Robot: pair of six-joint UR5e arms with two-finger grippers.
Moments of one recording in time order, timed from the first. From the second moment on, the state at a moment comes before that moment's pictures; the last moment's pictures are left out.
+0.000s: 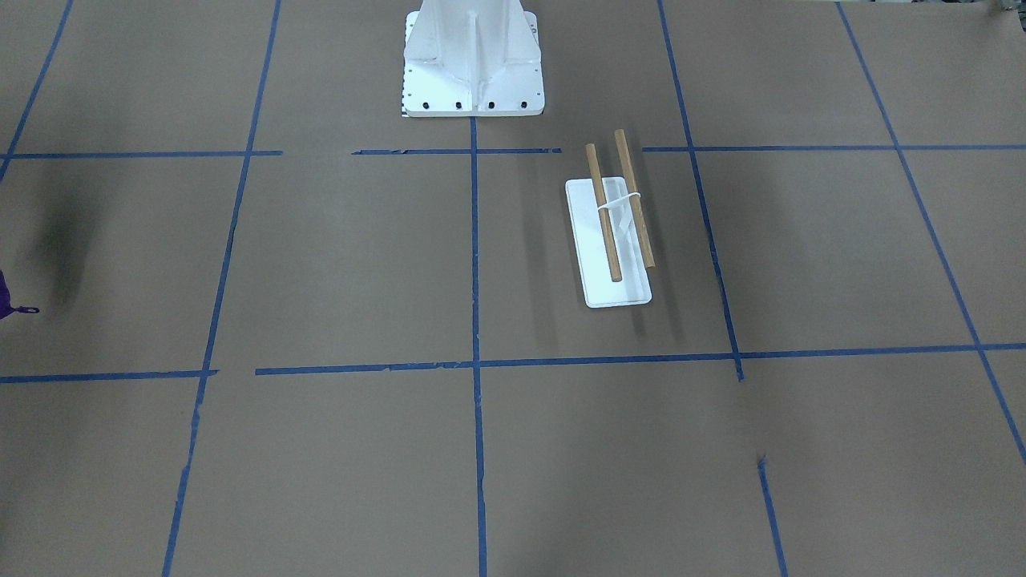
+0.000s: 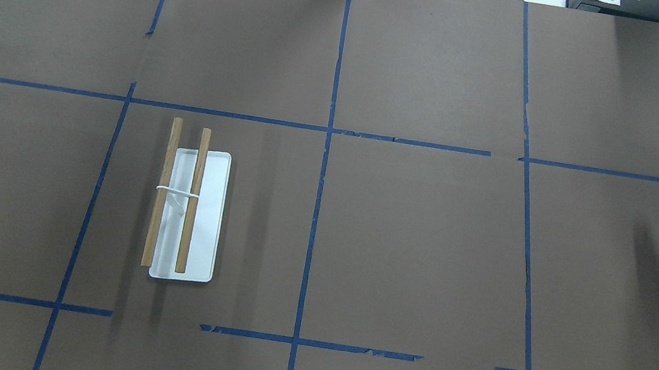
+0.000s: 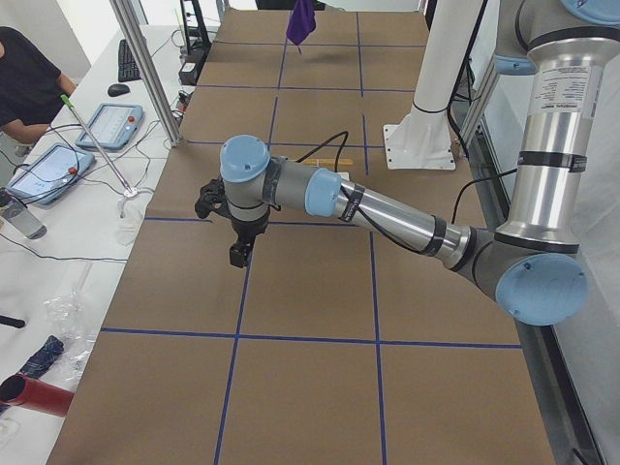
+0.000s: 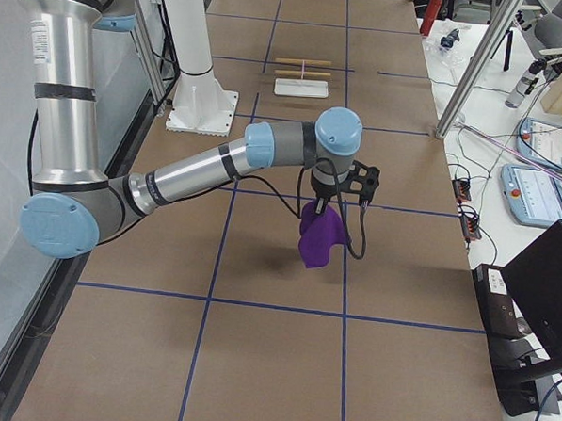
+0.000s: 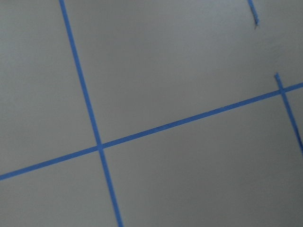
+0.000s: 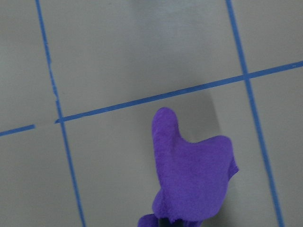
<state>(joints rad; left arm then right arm) -1.53 -1.68 -1.86 -1.44 -2.49 0.03 1.49 -1.50 1.99 -1.87 2.57 0.44</state>
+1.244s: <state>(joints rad) -0.92 -1.97 -1.90 -2.22 -2.44 -1.35 0.98 -1.10 2.17 -1.84 2.45 1.09</state>
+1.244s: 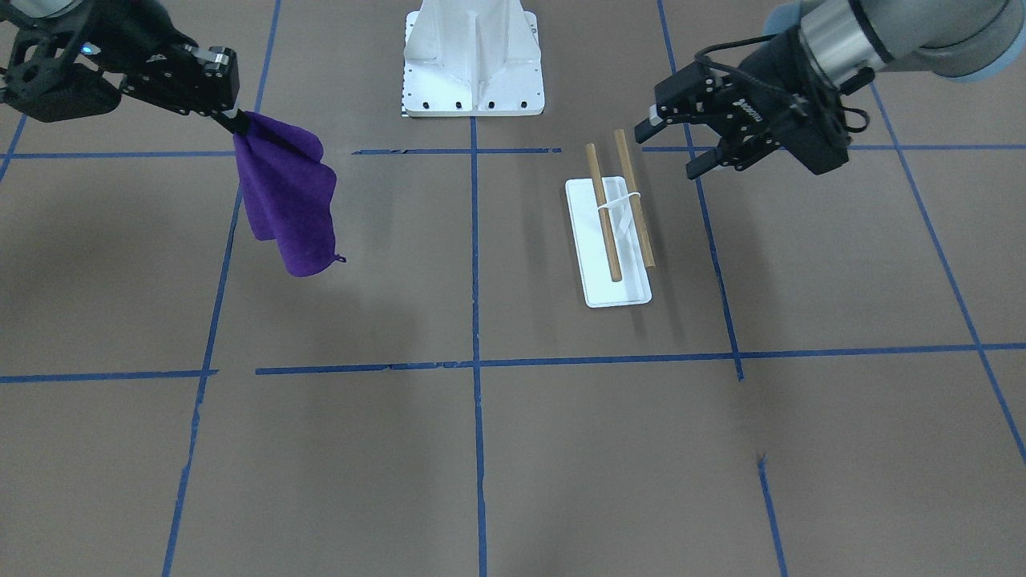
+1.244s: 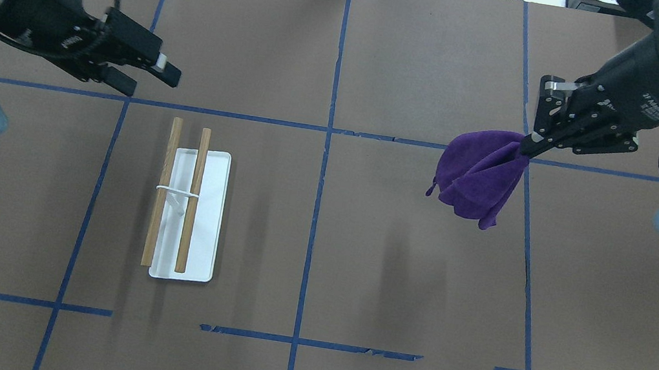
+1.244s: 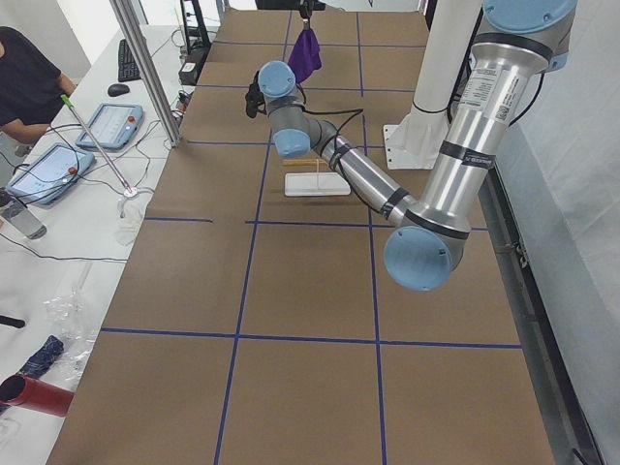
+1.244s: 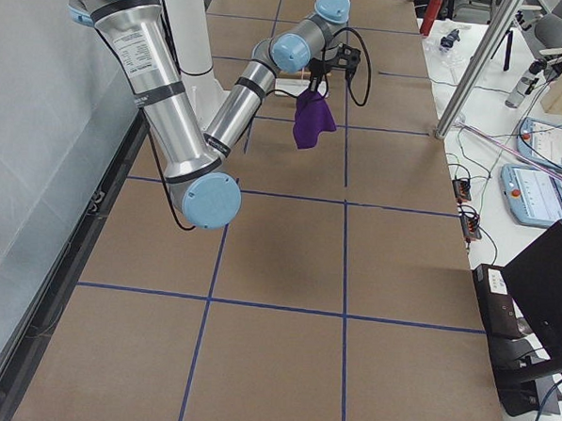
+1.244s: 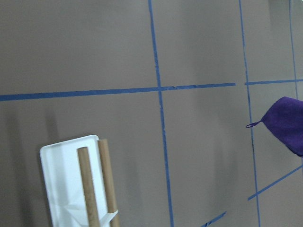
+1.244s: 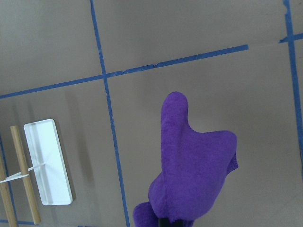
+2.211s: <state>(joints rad) -0.73 -2.32 -1.73 -2.02 -2.30 -1.87 0.76 -1.05 2.17 -1.62 2.17 0.94</state>
